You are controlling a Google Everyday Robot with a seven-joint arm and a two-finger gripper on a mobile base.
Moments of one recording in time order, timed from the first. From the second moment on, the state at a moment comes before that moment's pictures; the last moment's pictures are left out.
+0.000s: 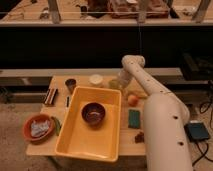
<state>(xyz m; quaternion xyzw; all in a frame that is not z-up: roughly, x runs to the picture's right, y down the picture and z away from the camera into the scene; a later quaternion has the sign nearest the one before) 0.099 -0.008 0.984 -0.21 -0.23 -0.31 0.90</state>
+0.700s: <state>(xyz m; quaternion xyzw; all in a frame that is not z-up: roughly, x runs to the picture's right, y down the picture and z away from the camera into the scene) 0.093 -0.031 0.957 -0.19 -0.22 -0.29 0.91</state>
